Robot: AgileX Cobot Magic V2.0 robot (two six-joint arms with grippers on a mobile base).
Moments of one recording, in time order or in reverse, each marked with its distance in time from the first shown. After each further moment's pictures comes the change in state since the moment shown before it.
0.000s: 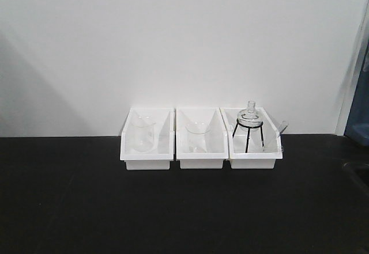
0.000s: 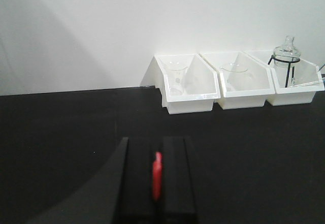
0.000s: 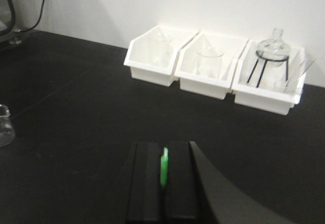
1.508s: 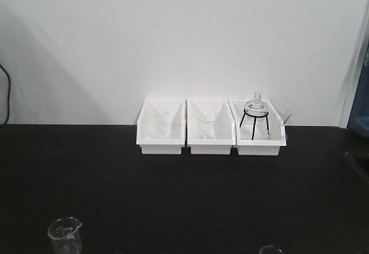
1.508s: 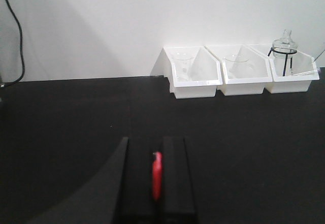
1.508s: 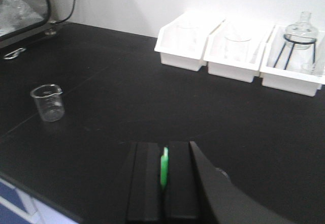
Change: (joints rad) left arm 0.000 0.000 0.000 -0.001 0.000 0.000; right arm 0.000 0.000 0.000 0.013 0.015 0.007
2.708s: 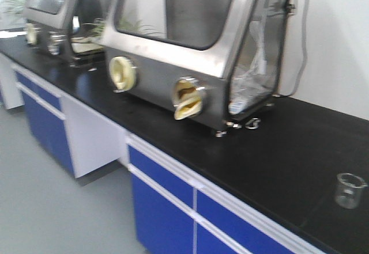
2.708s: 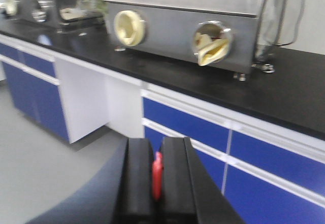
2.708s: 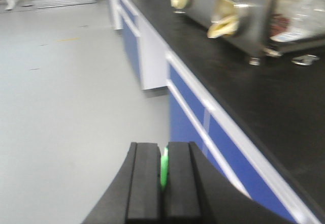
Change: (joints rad) left arm 0.000 0.000 0.000 0.000 0.001 0.000; right arm 0.000 -0.005 0.000 0.001 0.008 0.000
